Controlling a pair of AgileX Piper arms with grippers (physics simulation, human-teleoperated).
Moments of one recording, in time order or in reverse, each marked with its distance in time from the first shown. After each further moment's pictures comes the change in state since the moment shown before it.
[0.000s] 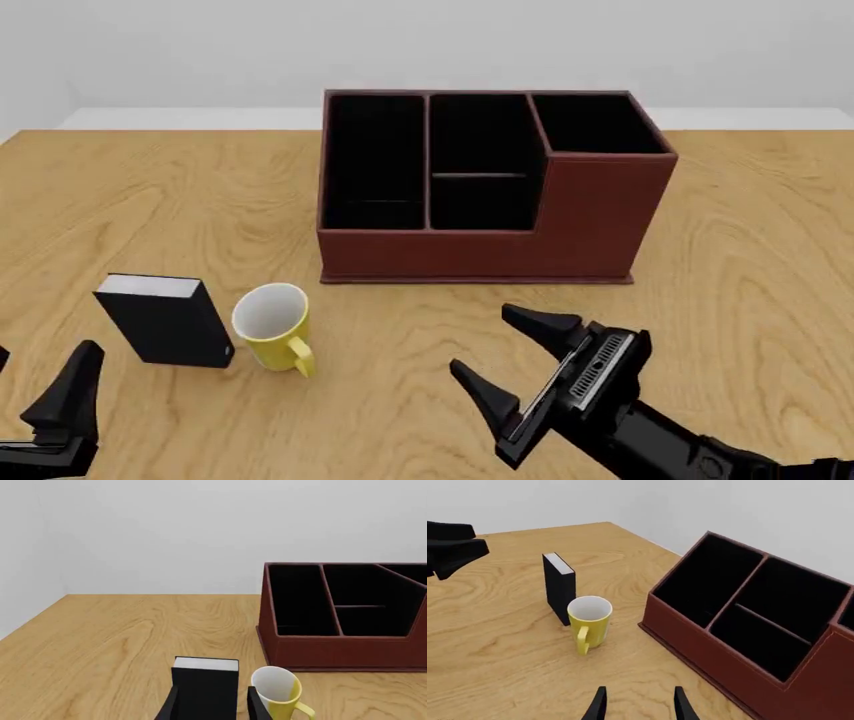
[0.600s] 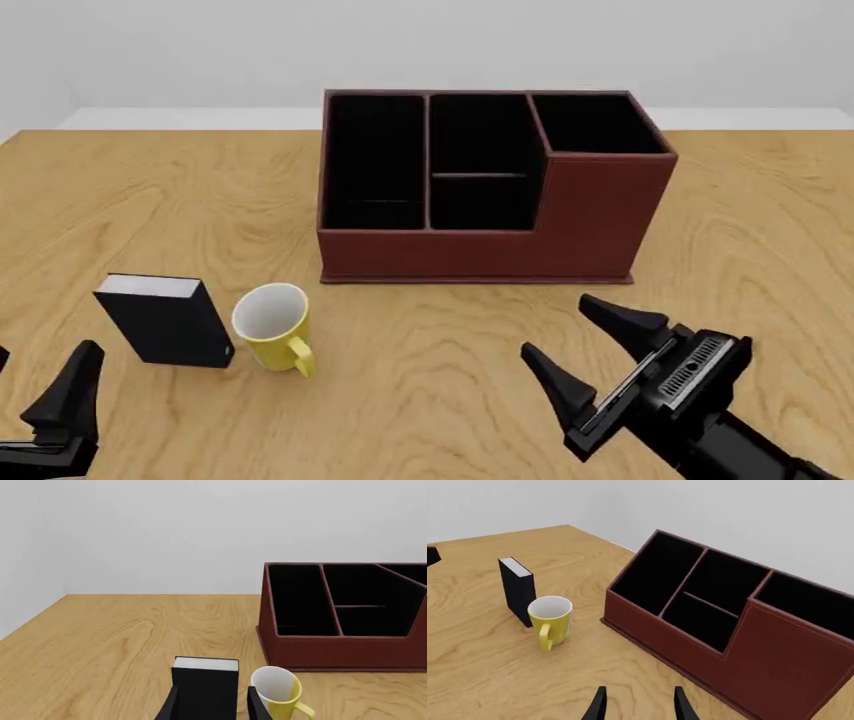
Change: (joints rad) left arm 0.000 0.000 0.000 0.000 0.000; right arm -0.154 -0.294 0.111 0.158 0.000
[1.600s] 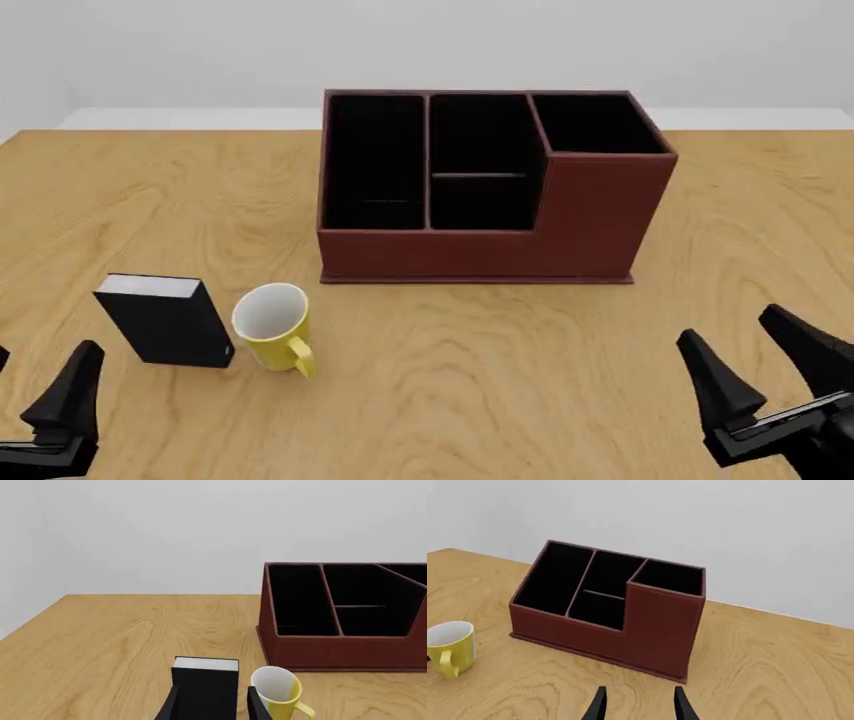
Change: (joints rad) left arm 0.000 0.000 0.000 0.000 0.000; right arm -0.401 -0.813 0.044 0.696 0.032
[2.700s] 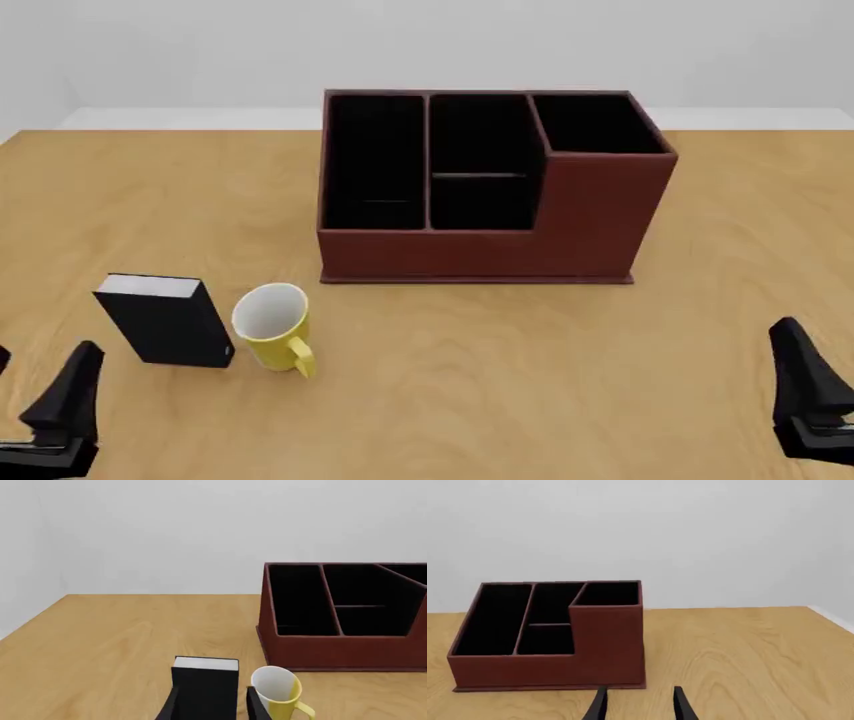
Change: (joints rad) left arm 0.000 -0.005 0.003 0.001 0.000; right arm -0.269 -0.253 -0.024 0.174 0.119
